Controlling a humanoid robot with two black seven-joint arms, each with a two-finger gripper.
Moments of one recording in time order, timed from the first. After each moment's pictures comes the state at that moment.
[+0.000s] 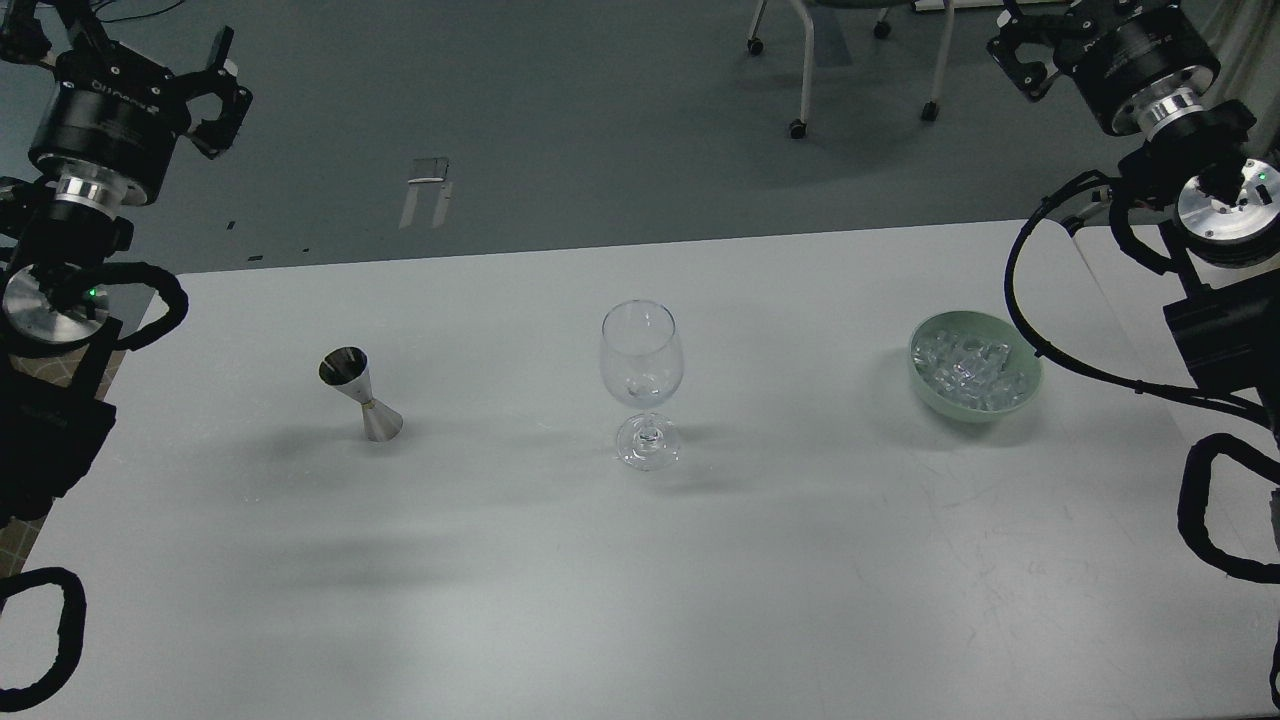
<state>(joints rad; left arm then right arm) -0.75 0.50 -1.19 -0.72 0.09 -0.49 -0.18 0.89 -0.24 1.44 0.61 -0.23 0.40 -0.07</state>
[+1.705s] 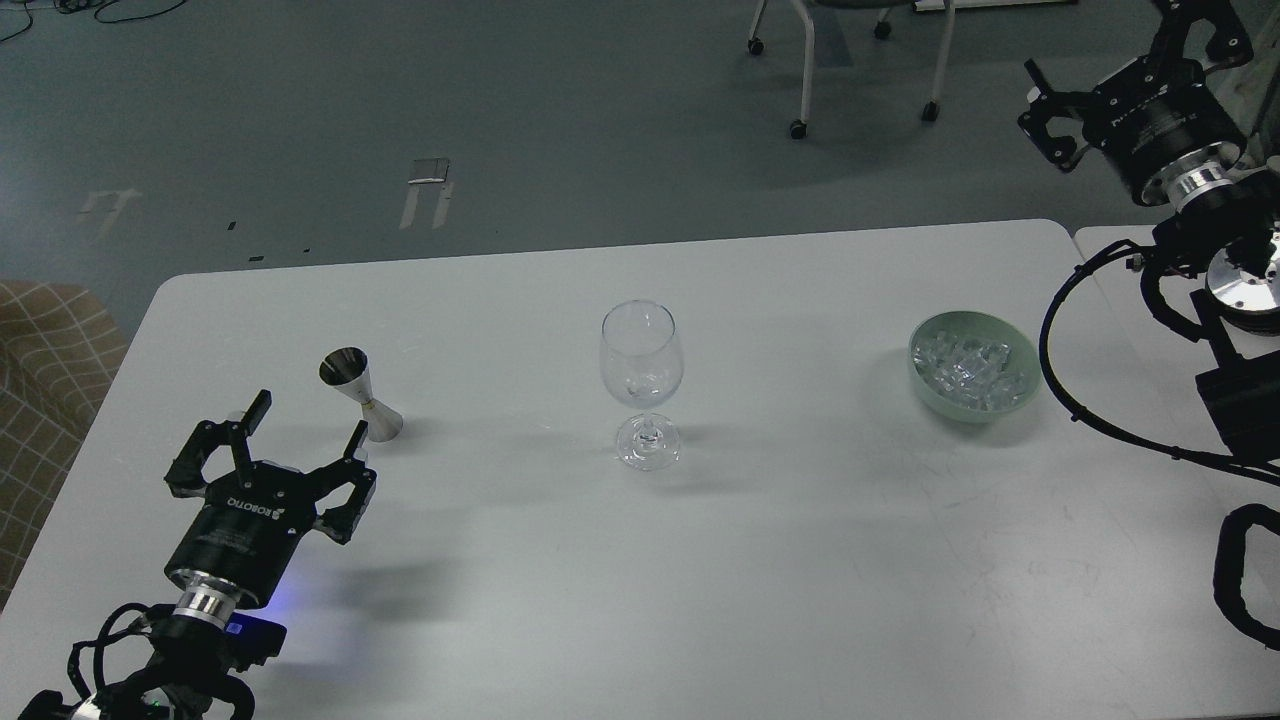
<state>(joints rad) 0.28 0.29 -1.44 -1.53 -0.17 -0.29 0.01 0.72 -0.29 1.44 0.70 -0.23 0.40 -0.07</state>
